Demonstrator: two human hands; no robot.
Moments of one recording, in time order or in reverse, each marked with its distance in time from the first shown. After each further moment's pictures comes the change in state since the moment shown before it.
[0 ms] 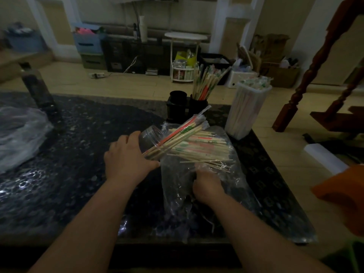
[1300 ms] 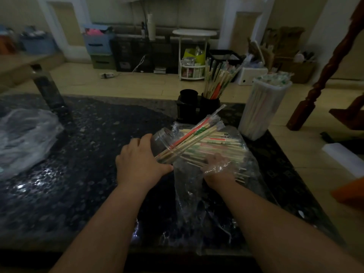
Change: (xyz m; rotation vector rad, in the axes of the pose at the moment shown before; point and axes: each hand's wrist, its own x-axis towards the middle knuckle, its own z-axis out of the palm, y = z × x) left_hand 0.010 -0.002 0.007 -0.017 -0.031 -0.017; right_hand 0.074 0.008 0.012 -0.121 0.110 0.078
